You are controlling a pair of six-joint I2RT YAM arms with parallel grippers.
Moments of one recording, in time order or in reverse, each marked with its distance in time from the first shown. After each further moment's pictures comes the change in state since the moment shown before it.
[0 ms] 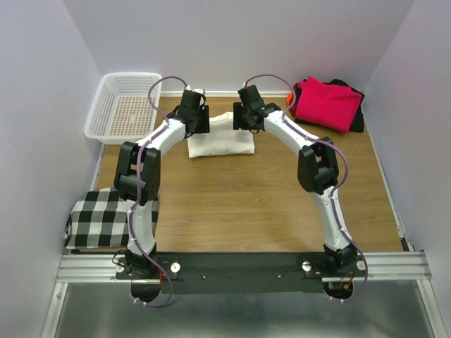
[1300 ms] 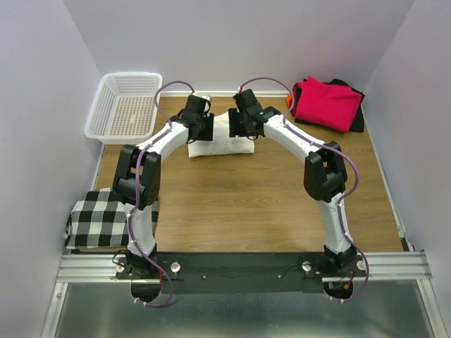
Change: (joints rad) left arm -0.036 -0.029 -0.017 -0.082 0.011 0.038; right arm 0.060 -0.147 -0.145 -0.031 -0.001 0.016
